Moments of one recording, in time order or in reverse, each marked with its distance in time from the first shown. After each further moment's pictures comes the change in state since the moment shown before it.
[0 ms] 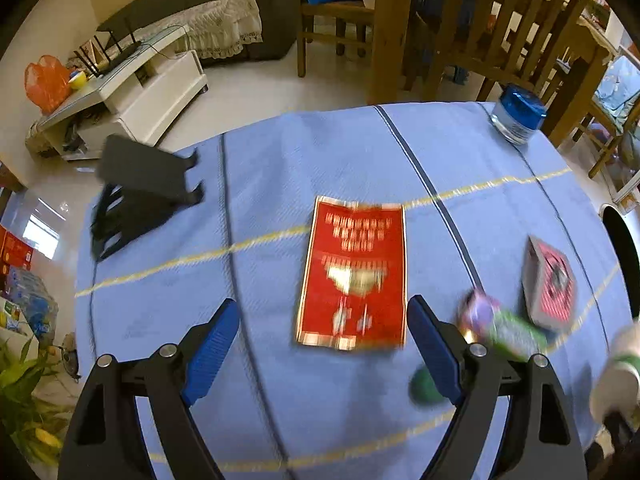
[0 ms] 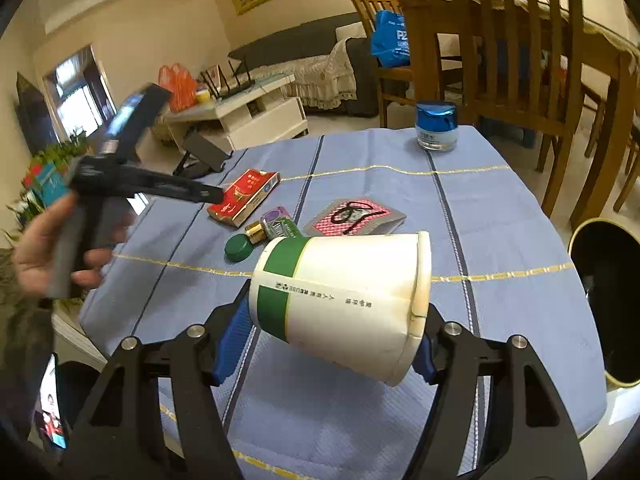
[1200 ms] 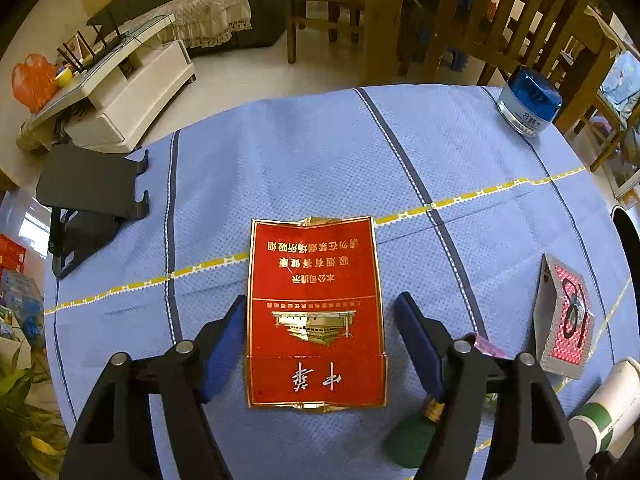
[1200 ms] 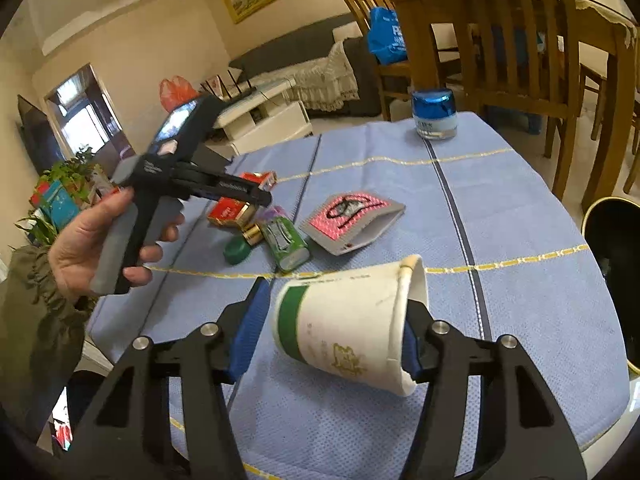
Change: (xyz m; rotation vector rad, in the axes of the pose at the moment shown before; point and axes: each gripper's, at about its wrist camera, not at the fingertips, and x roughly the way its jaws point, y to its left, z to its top) left arm 0.033 -0.022 0.012 -0.006 0.045 -0.020; right arm 0.012 -0.003 -0.007 0.040 0.014 0.014
